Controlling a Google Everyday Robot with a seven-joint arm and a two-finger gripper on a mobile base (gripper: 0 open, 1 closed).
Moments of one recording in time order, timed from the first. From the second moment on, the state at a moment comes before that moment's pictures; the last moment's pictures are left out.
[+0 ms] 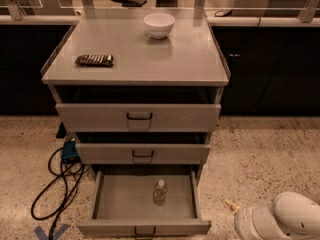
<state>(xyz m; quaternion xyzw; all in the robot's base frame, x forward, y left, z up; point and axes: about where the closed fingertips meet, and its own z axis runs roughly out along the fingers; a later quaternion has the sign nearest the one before) 0.354 -0.207 0.465 -0.58 0.76 0.18 0.23</state>
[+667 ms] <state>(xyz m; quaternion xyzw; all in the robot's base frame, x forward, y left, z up) 0.367 -0.202 0.448 -0.58 0.74 0.21 0.27</state>
